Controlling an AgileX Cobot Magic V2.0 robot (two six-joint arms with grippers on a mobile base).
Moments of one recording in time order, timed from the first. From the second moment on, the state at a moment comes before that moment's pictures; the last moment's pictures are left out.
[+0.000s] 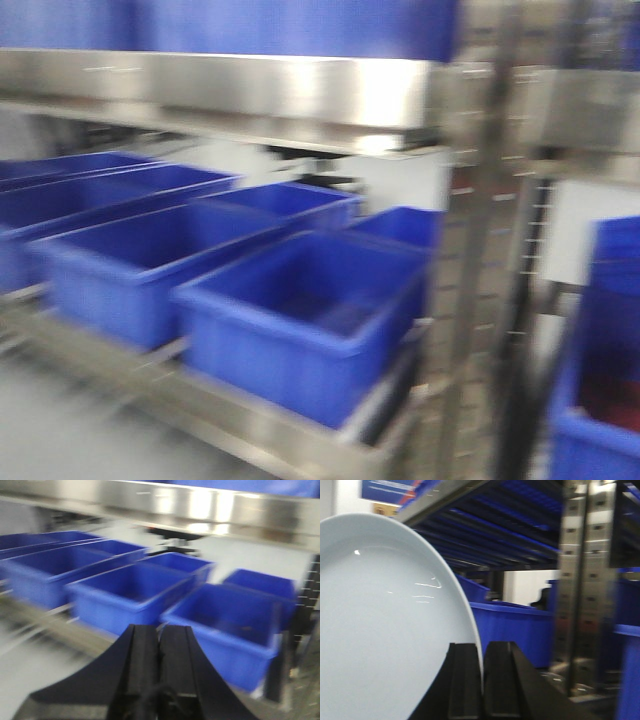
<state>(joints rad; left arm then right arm) -0.09 -0.02 0.03 -0.04 0.12 0.03 0.51 0.02 -0.28 0.58 -0.06 -0.55</state>
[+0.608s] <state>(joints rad) -0.09 -0.02 0.03 -0.04 0.12 0.03 0.51 0.02 -0.28 0.58 -0.06 -0.55</state>
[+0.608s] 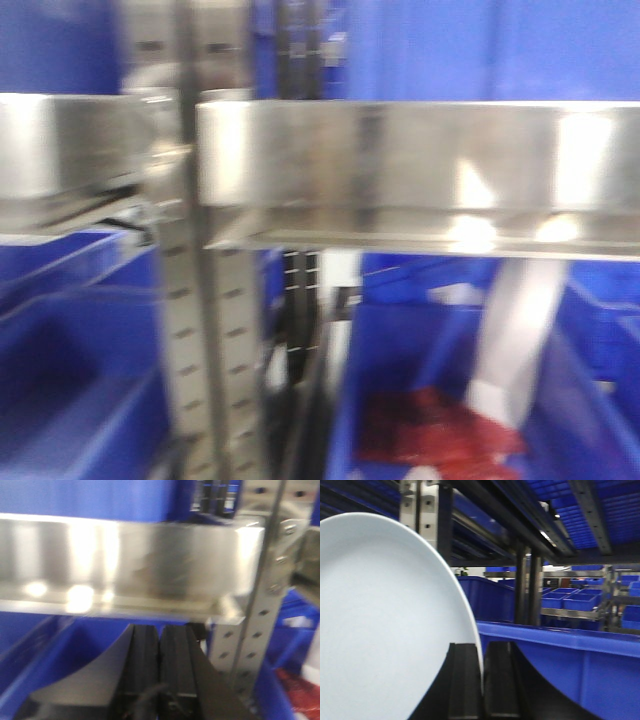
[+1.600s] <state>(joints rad) -0.09 -0.02 0.03 -0.04 0.12 0.03 0.51 0.02 -0.28 0.58 -0.06 -0.55</state>
